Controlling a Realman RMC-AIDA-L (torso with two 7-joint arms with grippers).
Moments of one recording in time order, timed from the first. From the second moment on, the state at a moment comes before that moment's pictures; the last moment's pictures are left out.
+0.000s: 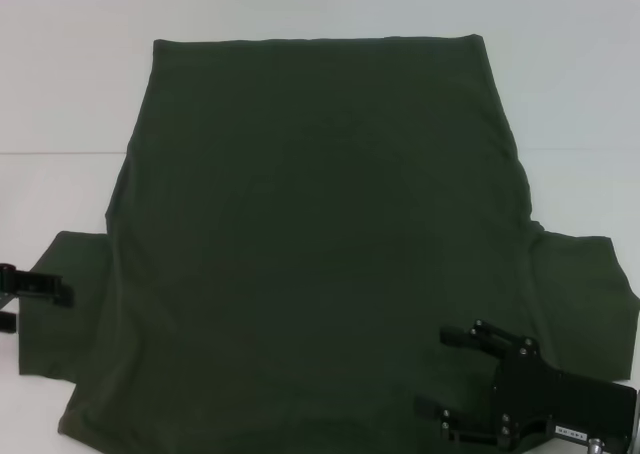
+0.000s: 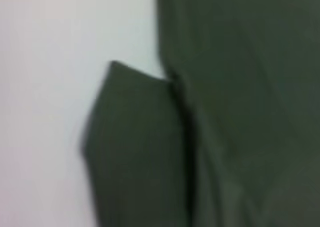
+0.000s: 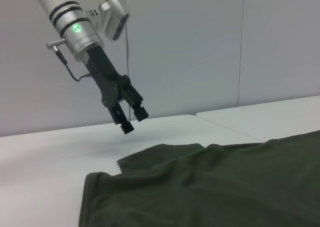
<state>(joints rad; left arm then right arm) -0.64 -1.92 0.53 0.91 2.65 1.58 -2.63 0.41 2.10 -0.75 -0.37 -1.81 -1.49 0.78</state>
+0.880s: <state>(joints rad) -0.68 -1.94 0.60 0.84 2.80 1.41 -2.74 0.42 2.10 -0.75 -0.37 -1.81 -1.49 0.79</state>
